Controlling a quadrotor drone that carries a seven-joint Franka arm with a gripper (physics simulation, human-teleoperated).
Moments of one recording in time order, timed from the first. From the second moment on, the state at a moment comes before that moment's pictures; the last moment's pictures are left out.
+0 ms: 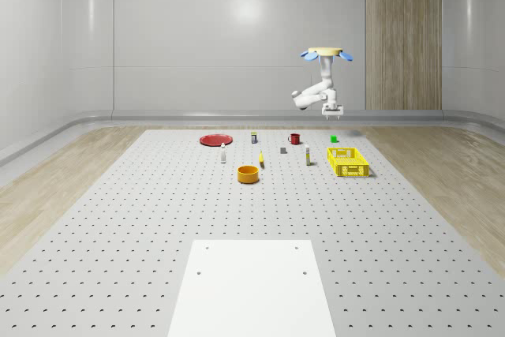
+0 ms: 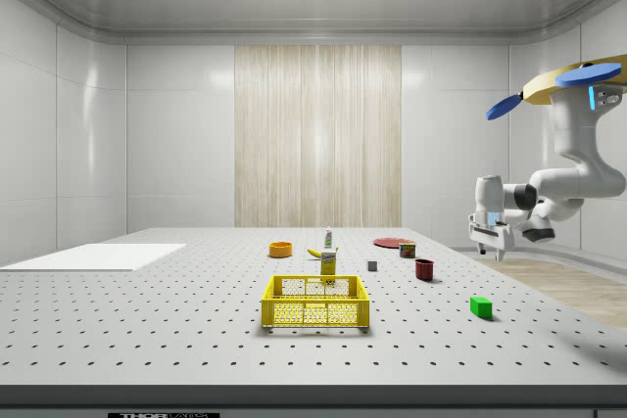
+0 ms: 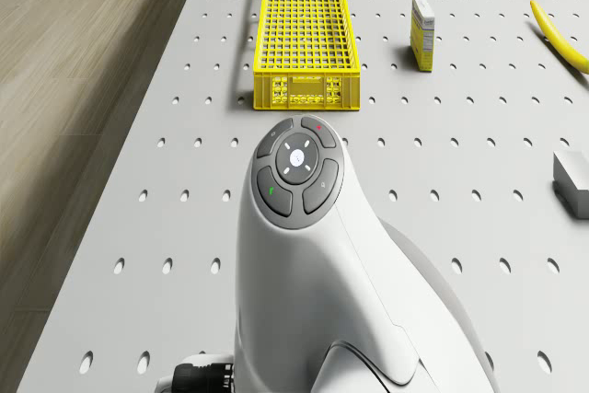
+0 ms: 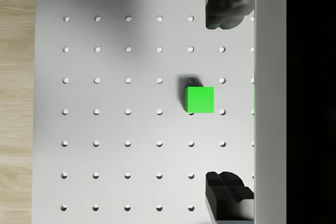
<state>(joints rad) -1.05 -1.10 1.27 -2.89 -1.97 1.19 1.58</state>
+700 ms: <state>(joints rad) -1.08 -1.17 1.30 -2.89 -1.93 1.25 1.61</state>
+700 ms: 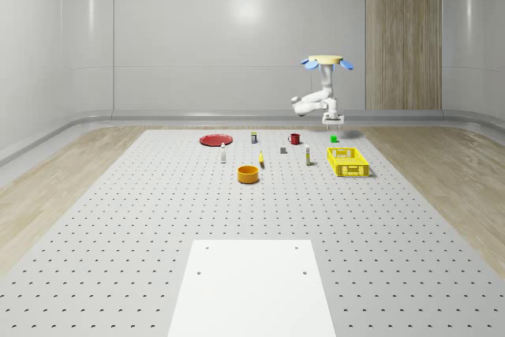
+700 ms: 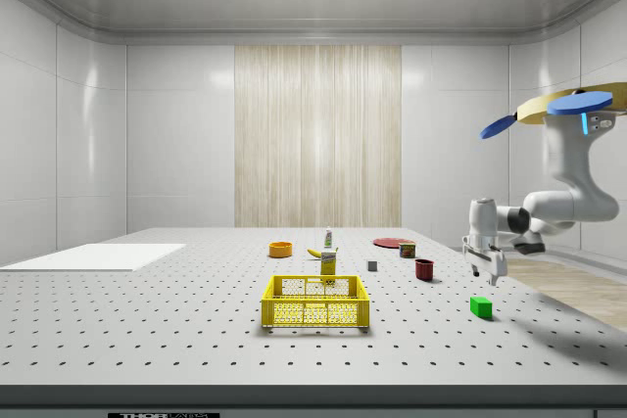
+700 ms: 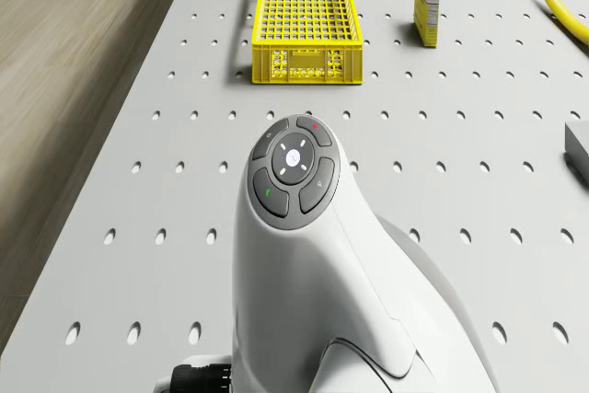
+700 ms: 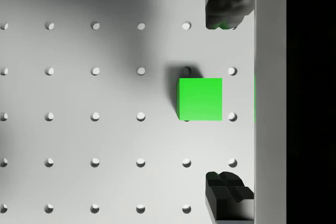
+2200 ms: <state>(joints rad) -1.14 -1.30 1.21 -2.81 -2.00 1.42 1.61</state>
